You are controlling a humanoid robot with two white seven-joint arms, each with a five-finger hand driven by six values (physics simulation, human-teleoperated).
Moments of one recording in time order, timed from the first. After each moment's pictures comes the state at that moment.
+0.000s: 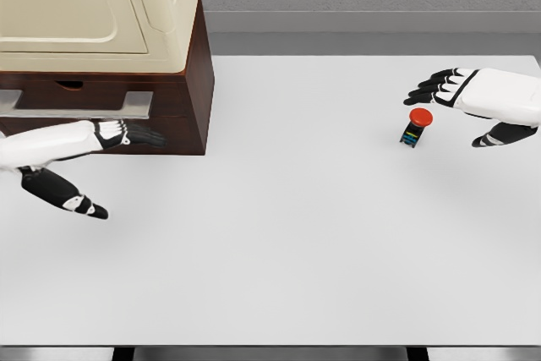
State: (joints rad) left arm -0.48 1.21 -0.67 -1.76 0.46 -0.61 -0.55; right arm -0.50 -1.02 0.36 -1.61 0.20 -0.61 0.61
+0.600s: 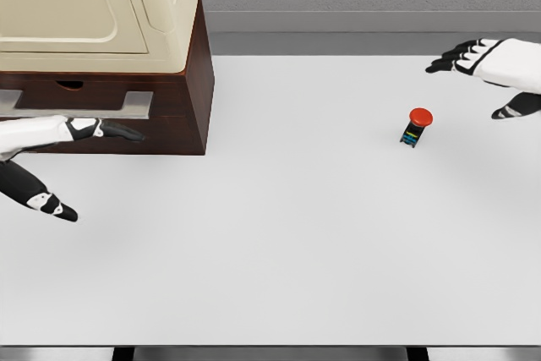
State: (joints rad) left arm -0.76 1.35 -0.95 -1.76 0.66 -0.61 -0.61; right arm -0.62 -0.97 0.41 -1.46 0.27 -0.61 0.61
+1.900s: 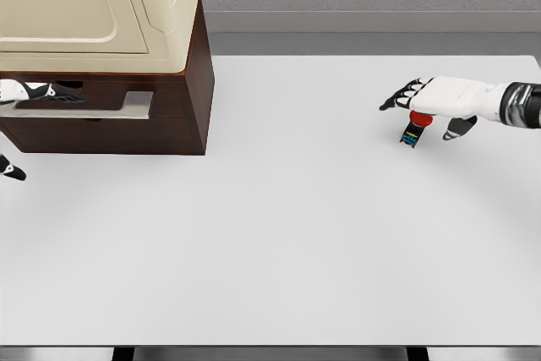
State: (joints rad) left arm -0.92 1.44 -0.98 -1.76 0.52 -0.19 -0.61; right arm -0.74 -0.73 0.59 -1.22 0.59 -0.61 0.61
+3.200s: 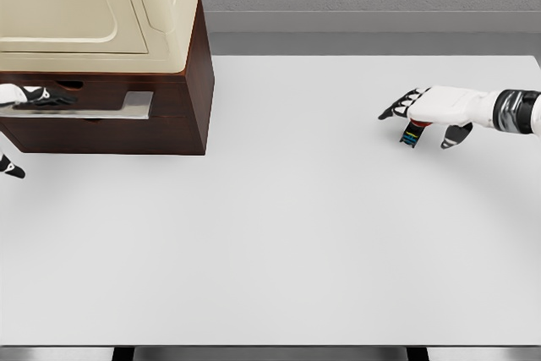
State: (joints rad) left arm -0.90 1.40 -1.01 -1.71 0.46 -0.07 -0.57; right arm -0.75 -0.72 0.64 -1.17 0.59 -0.61 0.61
